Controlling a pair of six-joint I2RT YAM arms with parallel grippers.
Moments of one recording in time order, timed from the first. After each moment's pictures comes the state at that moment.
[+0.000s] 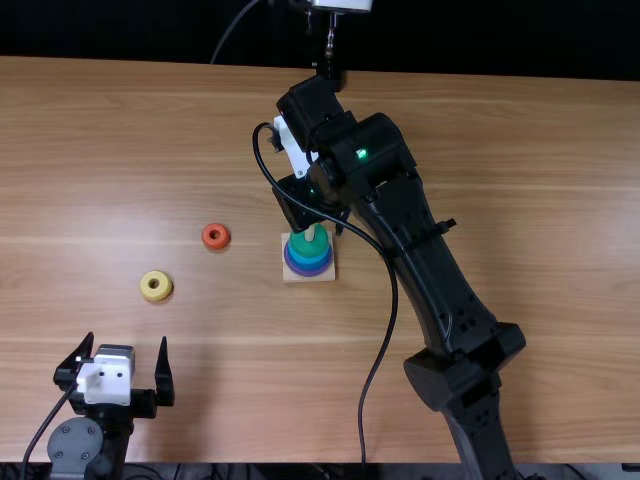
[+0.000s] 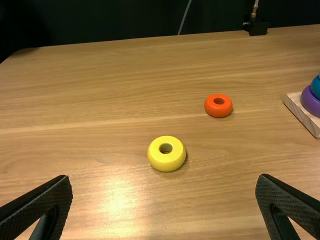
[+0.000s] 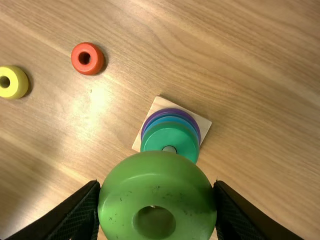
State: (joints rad) left arm -0.05 0.01 0.11 -0.38 -0.02 0.04; right arm 0.56 2.36 2.69 -1.57 -0.06 0.02
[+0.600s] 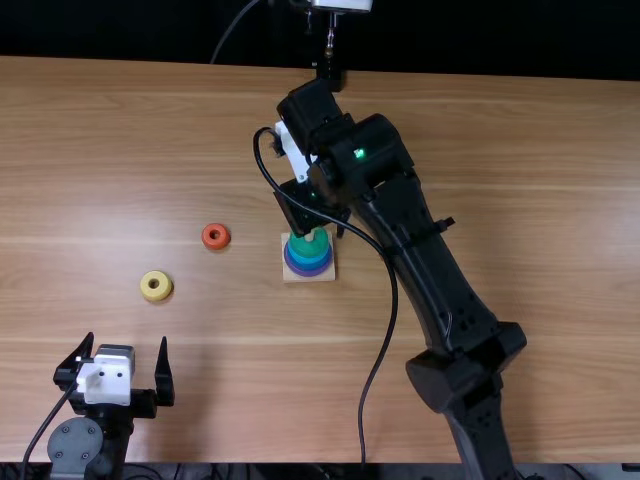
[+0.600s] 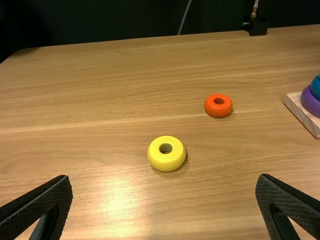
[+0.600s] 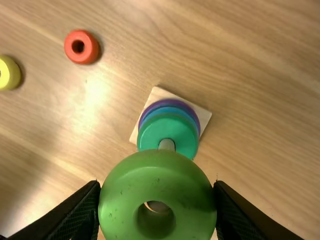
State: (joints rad) left arm -0.05 0.01 0.11 -0.38 -0.02 0.04; right arm 0.56 2.34 2.63 -1.57 -0.06 0.02
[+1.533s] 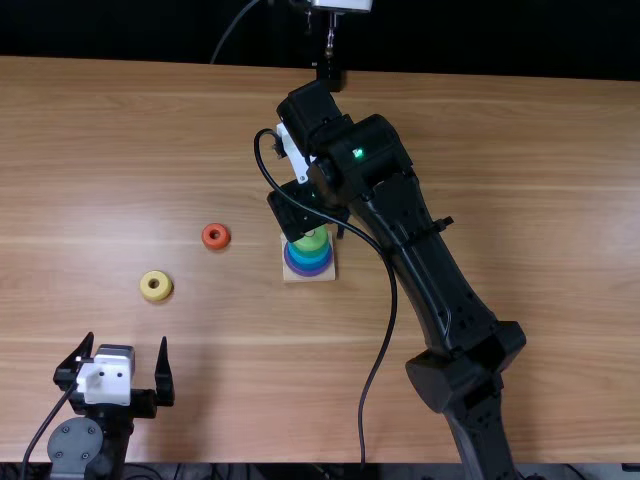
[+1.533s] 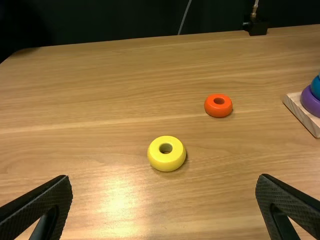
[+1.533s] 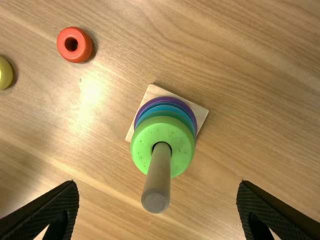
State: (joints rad) left arm -0.05 0.01 0.11 -0.38 -0.02 0.04; right arm 0.56 2.34 2.63 -1.57 -0.04 0.03
